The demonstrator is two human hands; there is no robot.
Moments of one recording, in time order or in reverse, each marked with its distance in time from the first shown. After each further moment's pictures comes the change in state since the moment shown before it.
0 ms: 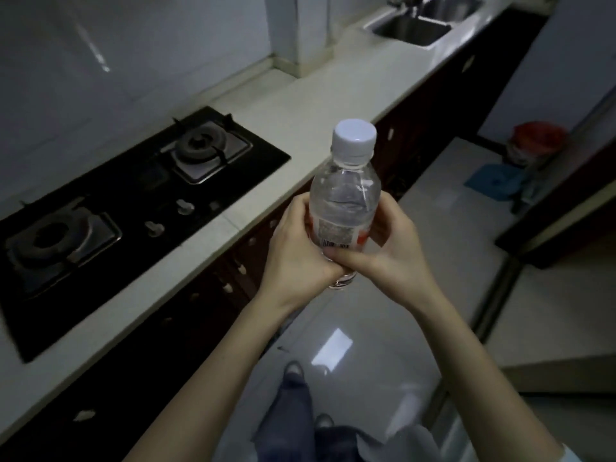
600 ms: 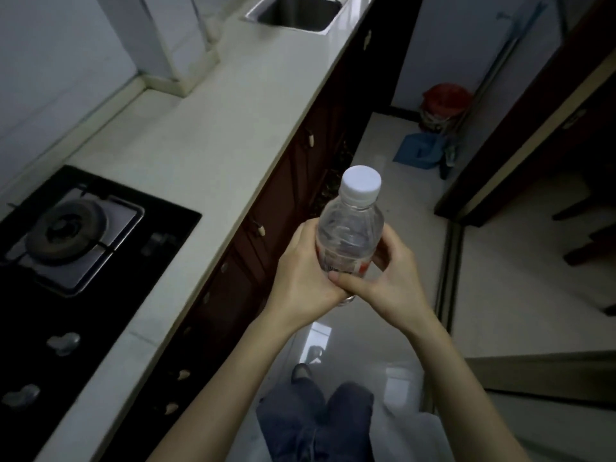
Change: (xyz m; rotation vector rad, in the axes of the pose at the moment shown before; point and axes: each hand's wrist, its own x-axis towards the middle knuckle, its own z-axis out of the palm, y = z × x) left_hand 0.189 -0.035 0.106 0.061 -0.442 0.061; right_hand 0.129 0.086 -0.072 -0.048 0.321 0.221
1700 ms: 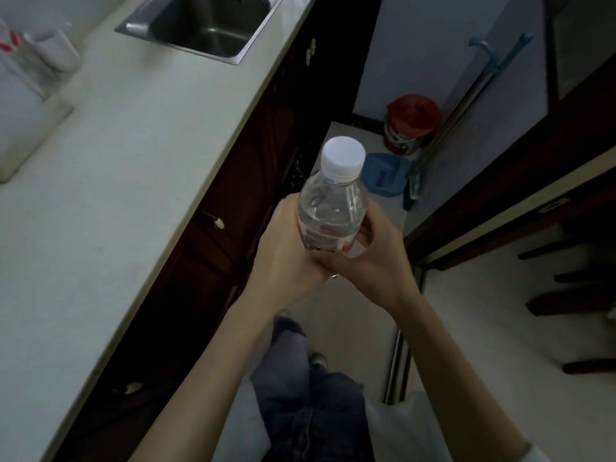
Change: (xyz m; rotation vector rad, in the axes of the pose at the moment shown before) left_hand 0.462 0.063 0.146 0.105 -0.061 -0.028; right_hand 0.430 0.055 -0.218 -0.056 -0.001 0.005
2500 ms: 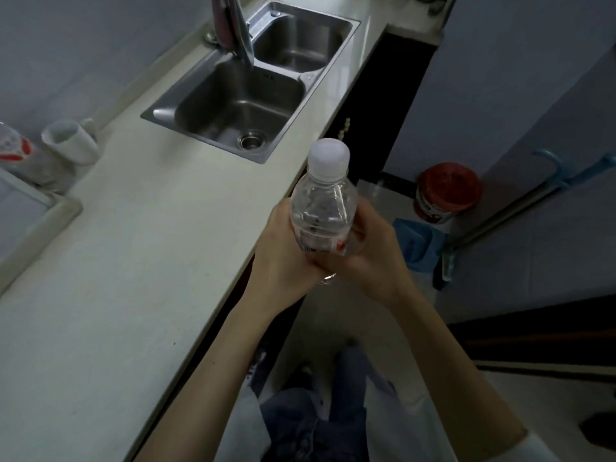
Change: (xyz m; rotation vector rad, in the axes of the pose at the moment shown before) left_hand 0.289 -0.013 -0.070 -0.013 0.163 -0.050; right_hand 0.317 -0.018 0.010 0.076 -0.108 -0.067
